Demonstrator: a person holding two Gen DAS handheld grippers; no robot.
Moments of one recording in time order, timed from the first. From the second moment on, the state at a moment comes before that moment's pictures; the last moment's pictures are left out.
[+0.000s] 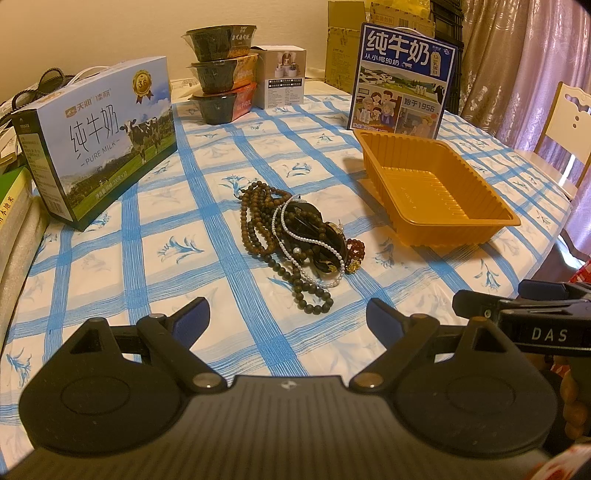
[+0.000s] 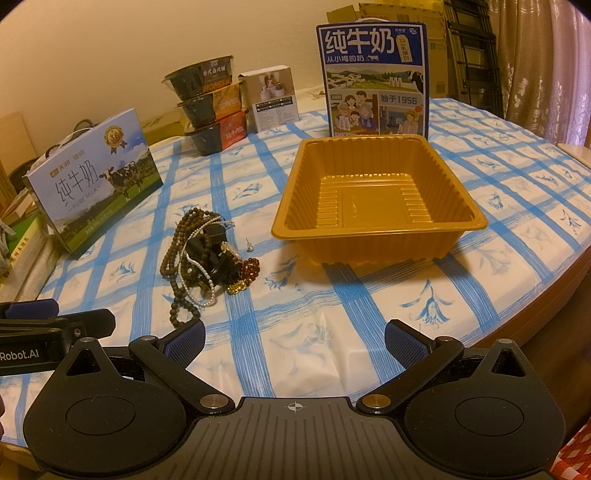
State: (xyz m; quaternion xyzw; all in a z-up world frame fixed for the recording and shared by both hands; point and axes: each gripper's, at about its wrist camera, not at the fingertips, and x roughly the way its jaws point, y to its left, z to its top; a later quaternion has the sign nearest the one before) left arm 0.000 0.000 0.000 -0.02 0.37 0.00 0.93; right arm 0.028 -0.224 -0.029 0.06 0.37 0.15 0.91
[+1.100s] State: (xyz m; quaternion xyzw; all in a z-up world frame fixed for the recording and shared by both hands) left arm 0.000 0.000 0.000 -0.02 0.37 0.00 0.93; right arm 0.030 -0.223 -0.030 0.06 0.37 0.15 0.91
